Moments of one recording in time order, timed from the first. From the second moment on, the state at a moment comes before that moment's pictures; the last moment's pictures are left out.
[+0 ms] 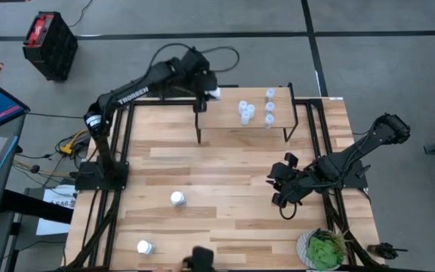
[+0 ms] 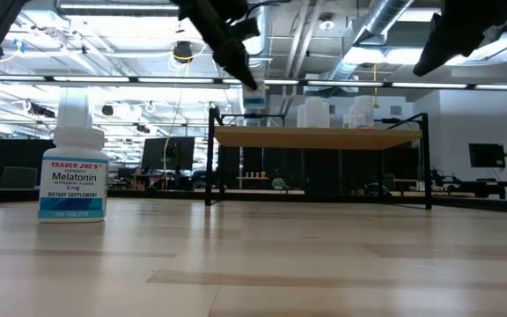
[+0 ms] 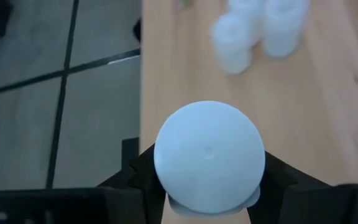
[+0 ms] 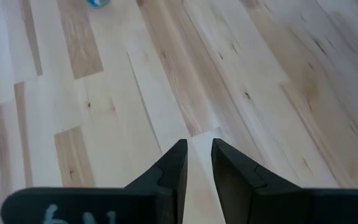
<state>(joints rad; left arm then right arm) 0.58 1.84 1.88 -0.85 0.14 0.70 0.52 1.20 0.95 -0.78 0.52 0.76</state>
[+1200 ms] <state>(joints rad) 0.60 1.95 1.88 -0.86 0.22 0.67 0.46 1.20 0.95 -0.76 0.52 0.76</state>
